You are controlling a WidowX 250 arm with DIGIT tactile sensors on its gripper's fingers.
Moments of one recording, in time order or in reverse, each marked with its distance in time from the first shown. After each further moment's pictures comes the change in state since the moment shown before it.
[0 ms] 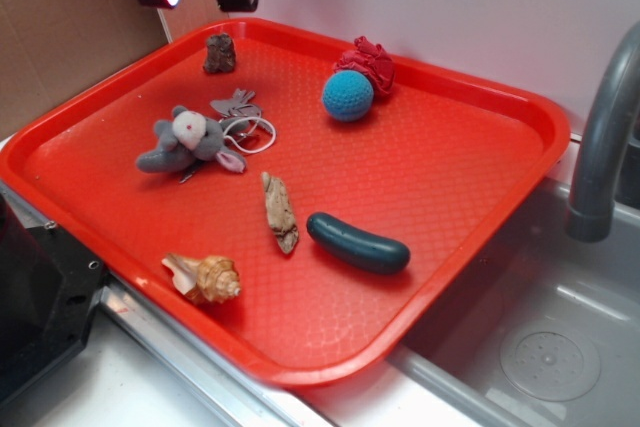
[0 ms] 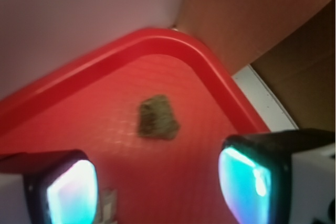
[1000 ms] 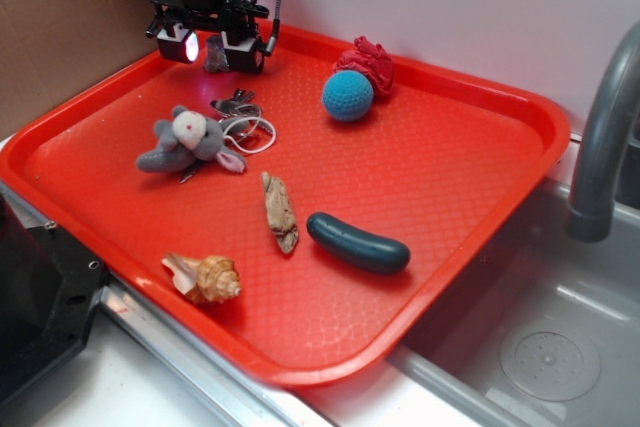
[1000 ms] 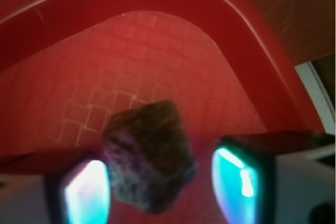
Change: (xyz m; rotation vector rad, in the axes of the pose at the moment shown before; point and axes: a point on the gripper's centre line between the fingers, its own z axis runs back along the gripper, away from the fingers) arm 0.003 -0.009 -0.063 0.043 0.104 -0.072
